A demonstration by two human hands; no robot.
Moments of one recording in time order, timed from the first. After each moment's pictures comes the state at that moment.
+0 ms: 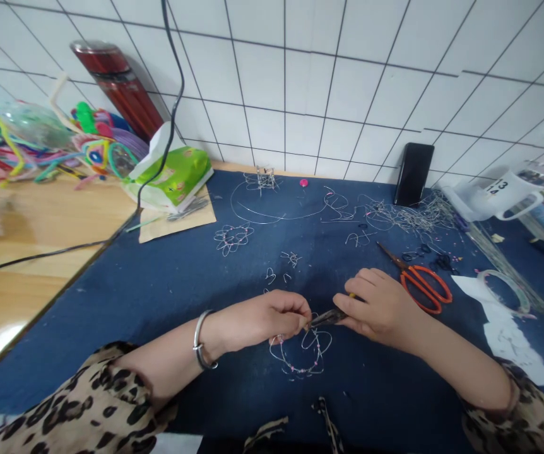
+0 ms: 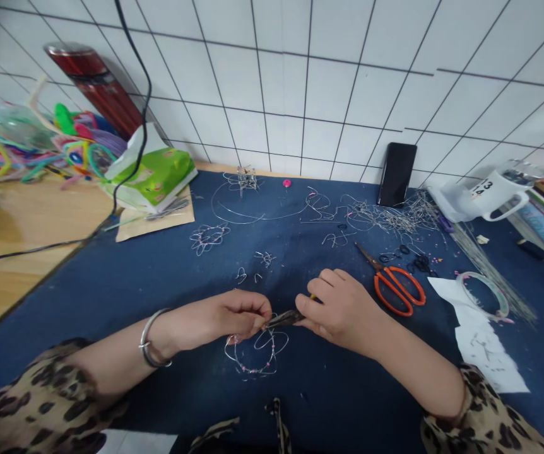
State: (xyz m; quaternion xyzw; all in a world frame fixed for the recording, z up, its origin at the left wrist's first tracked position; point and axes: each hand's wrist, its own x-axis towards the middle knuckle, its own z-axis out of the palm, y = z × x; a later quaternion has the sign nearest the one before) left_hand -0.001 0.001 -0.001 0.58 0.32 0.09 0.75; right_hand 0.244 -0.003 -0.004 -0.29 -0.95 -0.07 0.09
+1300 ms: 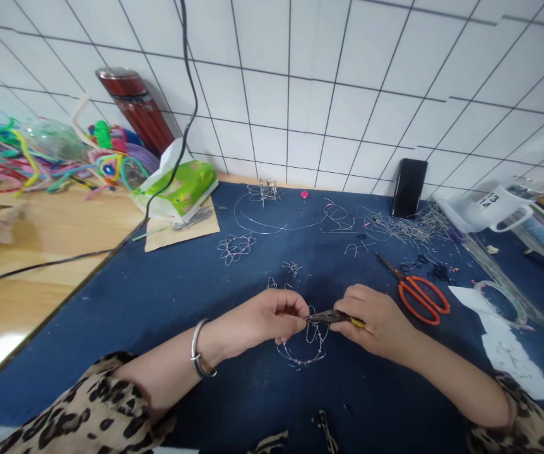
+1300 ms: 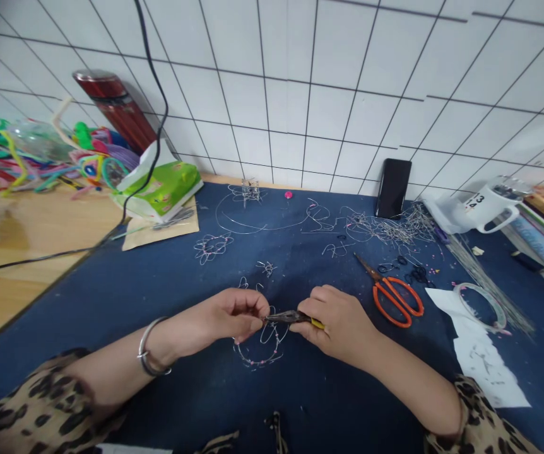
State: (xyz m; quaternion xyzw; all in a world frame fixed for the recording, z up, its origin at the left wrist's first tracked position) left_hand -0.001 0.001 0.000 0.55 0.36 0.17 0.73; right_hand 0.237 -0.009 -0.010 -0.39 -0.90 0.13 0.15
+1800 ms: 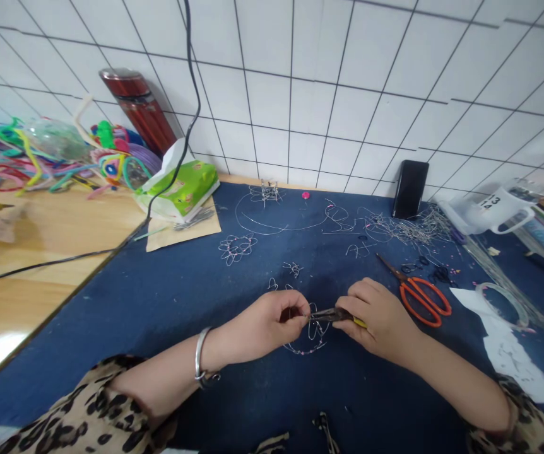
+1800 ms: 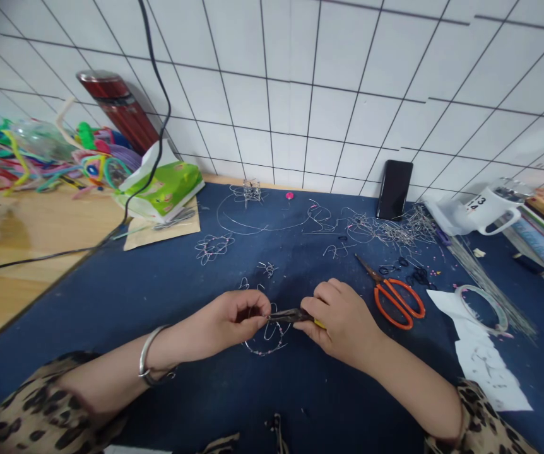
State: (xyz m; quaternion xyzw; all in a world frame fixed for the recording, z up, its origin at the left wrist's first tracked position) left_hand 0.002 -0.003 -0.007 0.69 0.39 0.19 0.58; right_hand 0.238 -0.008 -0.007 -0.39 -0.91 0.05 0.13
